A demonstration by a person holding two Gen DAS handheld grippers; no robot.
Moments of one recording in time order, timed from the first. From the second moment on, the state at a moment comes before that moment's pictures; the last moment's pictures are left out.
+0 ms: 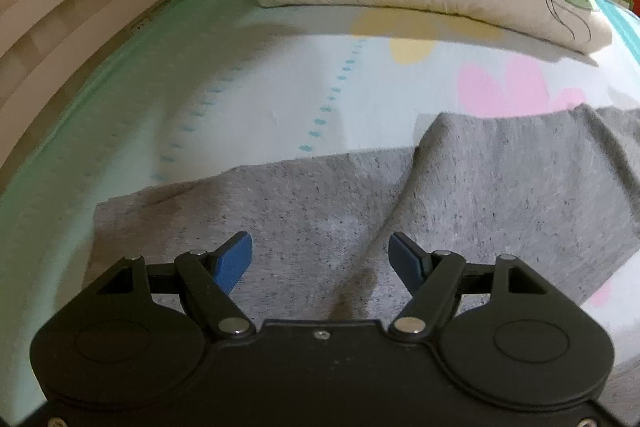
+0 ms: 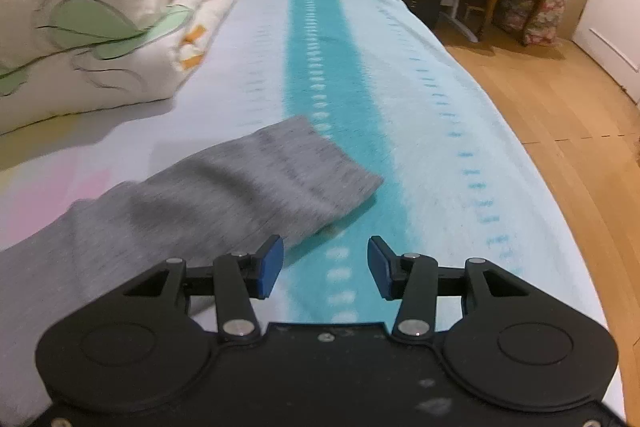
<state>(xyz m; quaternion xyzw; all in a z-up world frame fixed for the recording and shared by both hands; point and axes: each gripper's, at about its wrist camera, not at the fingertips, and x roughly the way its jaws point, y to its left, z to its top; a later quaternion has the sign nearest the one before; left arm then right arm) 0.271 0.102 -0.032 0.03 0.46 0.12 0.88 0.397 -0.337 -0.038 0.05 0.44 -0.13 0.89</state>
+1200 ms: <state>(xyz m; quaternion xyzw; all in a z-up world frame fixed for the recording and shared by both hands) 0.311 0.111 -0.061 0.02 0.48 0.10 0.87 0.456 -0.378 -0.104 0.01 0.46 -0.20 0.87</state>
